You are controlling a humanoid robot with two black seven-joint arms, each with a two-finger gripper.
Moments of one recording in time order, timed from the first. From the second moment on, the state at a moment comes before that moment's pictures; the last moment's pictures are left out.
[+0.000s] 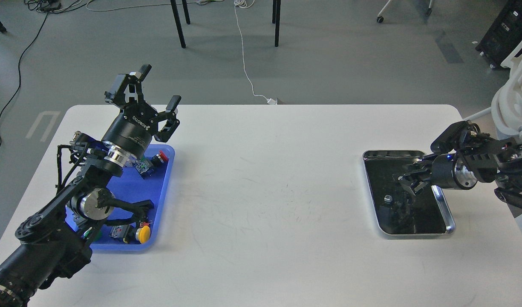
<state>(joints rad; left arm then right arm) -0.42 0.26 -1.07 -1.02 0.51 -0.40 -0.43 1.20 -0.58 -0.73 0.78 -1.38 -0.10 0.49</state>
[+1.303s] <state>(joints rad) -0.39 0.92 -0.84 -1.41 1.98 -0.34 -0.49 0.56 -0.67 0.37 1.24 -0.03 0.00 0.49</state>
